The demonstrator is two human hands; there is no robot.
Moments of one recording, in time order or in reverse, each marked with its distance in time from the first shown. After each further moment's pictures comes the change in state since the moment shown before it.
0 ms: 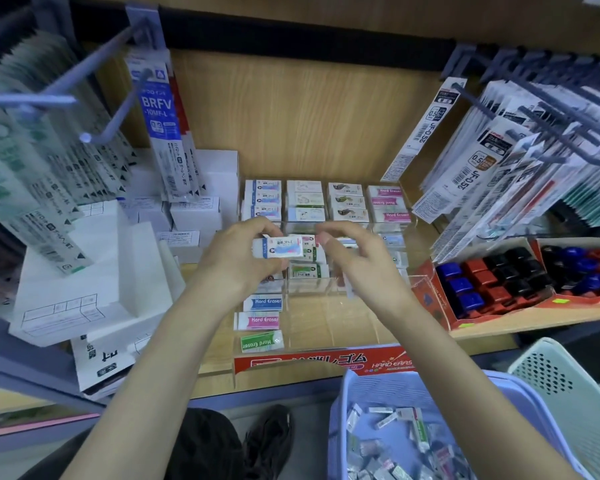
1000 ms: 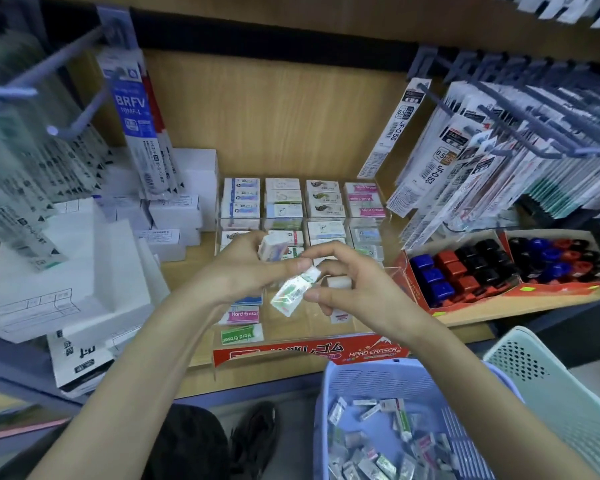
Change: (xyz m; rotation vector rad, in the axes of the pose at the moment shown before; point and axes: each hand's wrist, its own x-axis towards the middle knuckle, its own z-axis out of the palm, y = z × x) left_hand -0.012 0.017 0.020 -0.445 -0.314 -0.134; right_hand -0.045 0.001 -0.028 0.129 -0.315 -0.031
